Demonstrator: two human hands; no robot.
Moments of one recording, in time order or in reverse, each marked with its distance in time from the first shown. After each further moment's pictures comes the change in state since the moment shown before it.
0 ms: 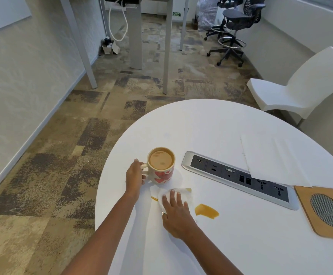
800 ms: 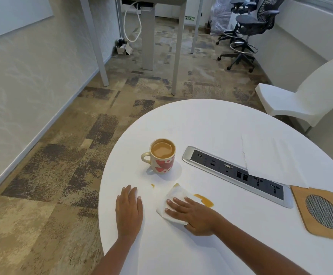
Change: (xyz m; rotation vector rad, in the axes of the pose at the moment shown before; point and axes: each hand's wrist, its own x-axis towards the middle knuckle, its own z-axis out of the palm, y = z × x) left_hand -0.100 -0.091 -0.037 0.907 0.203 0.479; right_hand -0.037 0.072 -0.013 -0.401 -0.150 -0.587
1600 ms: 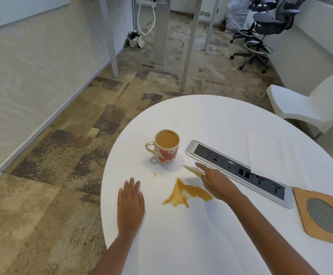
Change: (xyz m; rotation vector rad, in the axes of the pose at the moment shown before) left_hand -0.025 0.007 -0.003 0.099 -0.053 -0.062; right_hand -0.032 0.013 -0.067 0.389 0.337 0.549
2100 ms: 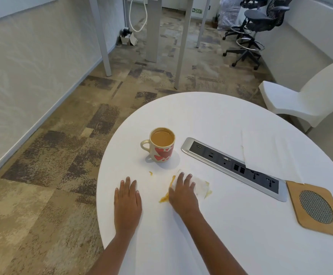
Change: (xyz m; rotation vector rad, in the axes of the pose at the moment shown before) left_hand -0.001 0.001 0.003 0.012 0.018 0.018; right_hand 0.003 -0.057 0.081 0.028 -0.022 0.313
